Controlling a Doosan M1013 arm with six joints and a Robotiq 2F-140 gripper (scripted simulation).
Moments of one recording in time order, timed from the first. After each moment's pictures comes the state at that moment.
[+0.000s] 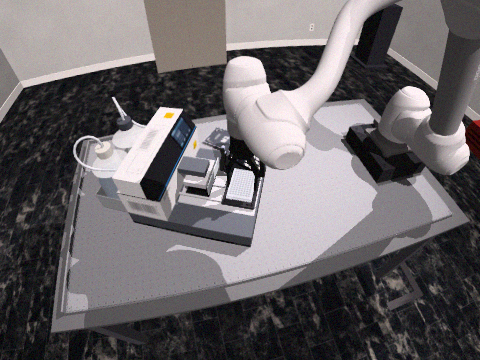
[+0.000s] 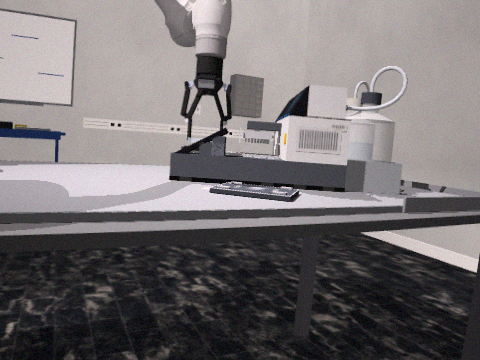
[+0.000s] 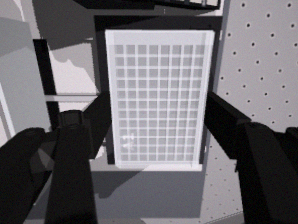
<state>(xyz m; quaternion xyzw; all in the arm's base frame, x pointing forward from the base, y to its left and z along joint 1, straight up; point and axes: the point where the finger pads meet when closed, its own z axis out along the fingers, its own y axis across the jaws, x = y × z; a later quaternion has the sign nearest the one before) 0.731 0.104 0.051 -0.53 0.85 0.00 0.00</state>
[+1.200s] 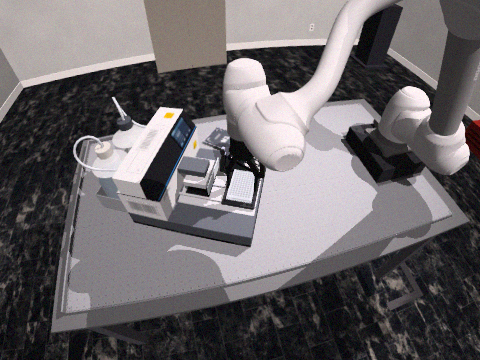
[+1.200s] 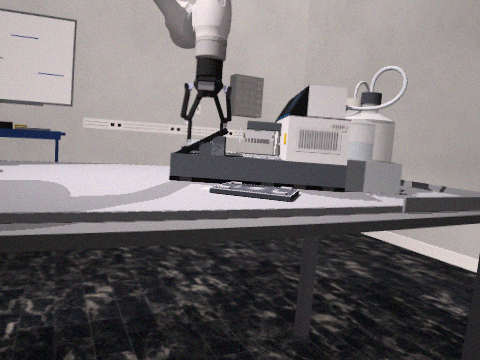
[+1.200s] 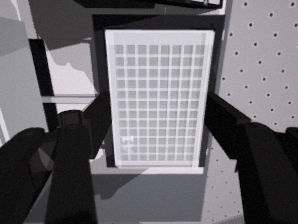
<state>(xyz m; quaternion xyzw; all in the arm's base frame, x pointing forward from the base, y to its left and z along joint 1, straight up) 0.731 0.104 0.046 -0.53 0.85 0.00 0.00</state>
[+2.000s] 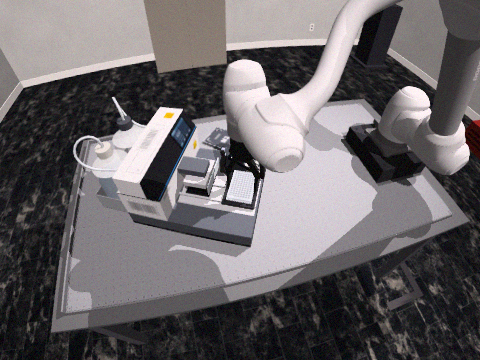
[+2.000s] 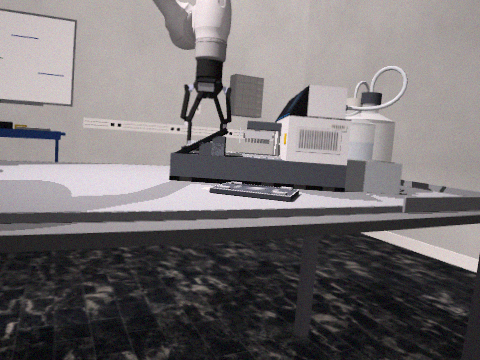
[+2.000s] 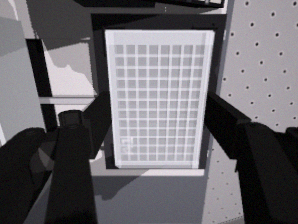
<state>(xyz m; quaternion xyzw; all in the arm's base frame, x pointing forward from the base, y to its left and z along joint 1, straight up) 0.731 0.104 0.042 -0.53 0.85 0.00 0.00</state>
